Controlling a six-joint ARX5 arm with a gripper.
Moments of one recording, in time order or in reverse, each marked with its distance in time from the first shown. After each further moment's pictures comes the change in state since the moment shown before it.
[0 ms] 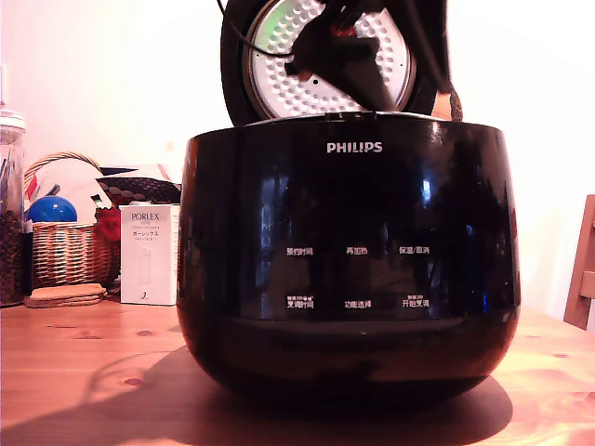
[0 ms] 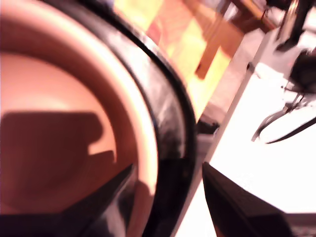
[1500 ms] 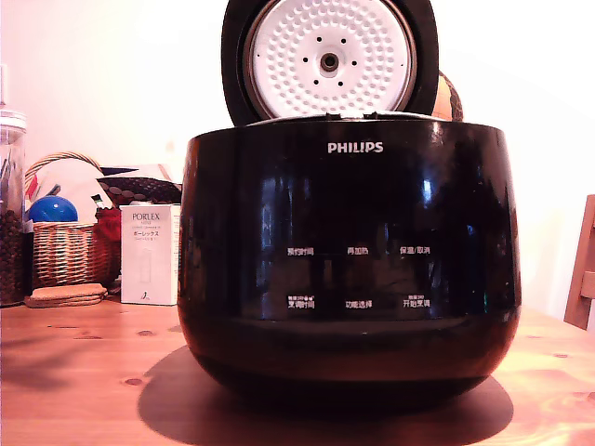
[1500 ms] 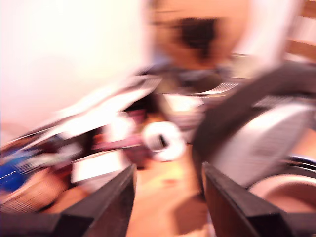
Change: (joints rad) arm 0.333 -0.243 0.502 -0.002 -0.626 0.041
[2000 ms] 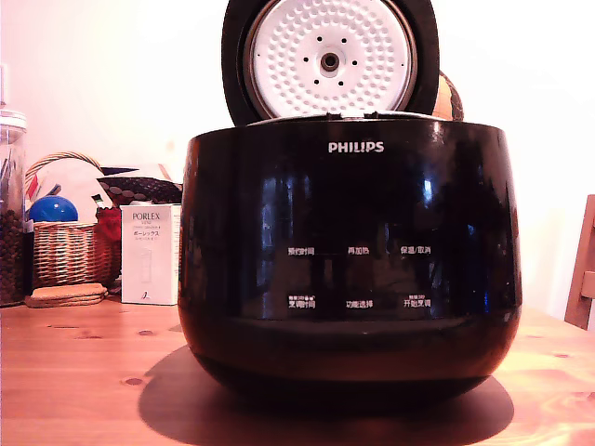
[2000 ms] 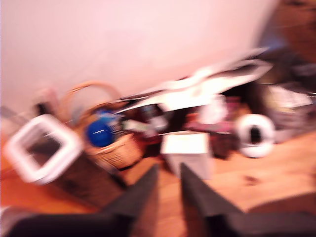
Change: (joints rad) arm 0.258 -0.014 0.000 0.000 -0.054 0.021
